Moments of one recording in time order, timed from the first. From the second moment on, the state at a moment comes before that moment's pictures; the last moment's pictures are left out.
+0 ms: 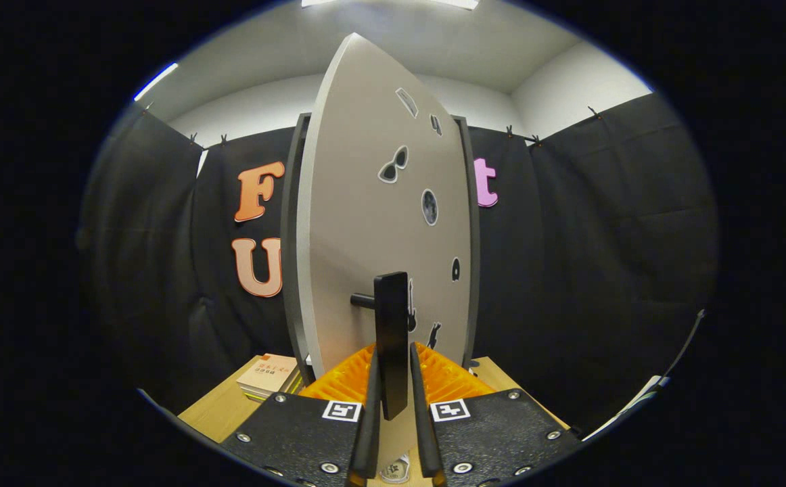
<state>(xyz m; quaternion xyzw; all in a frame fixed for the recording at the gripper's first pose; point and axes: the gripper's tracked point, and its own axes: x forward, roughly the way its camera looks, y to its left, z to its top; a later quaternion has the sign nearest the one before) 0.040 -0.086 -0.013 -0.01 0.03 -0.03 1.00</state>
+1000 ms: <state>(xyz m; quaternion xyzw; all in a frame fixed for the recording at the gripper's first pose) -0.016 -0.222 -0.013 -0.01 0.04 -0.13 0.99</state>
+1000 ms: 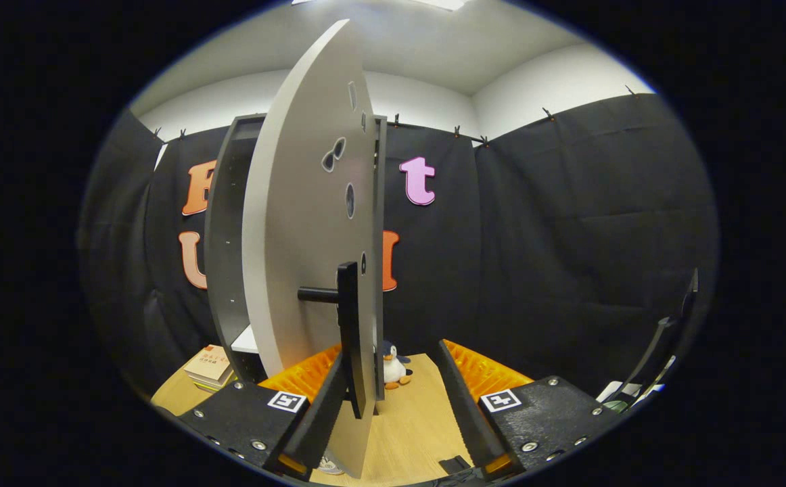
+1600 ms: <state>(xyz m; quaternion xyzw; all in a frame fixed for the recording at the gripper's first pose) -0.042 -0.234 -0.005 -0.01 0.03 -0.10 0.99</state>
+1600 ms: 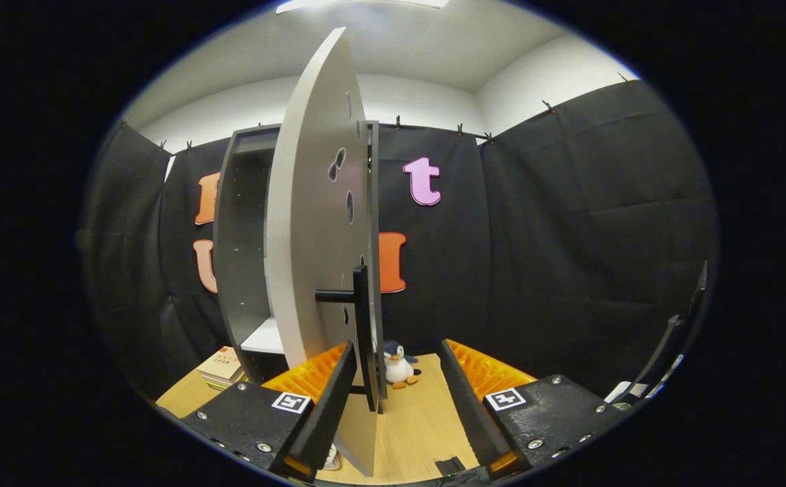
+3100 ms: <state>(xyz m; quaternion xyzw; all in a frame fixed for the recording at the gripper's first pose) -0.072 -0.125 -0.021 0.00 0.05 -0.05 1.00</state>
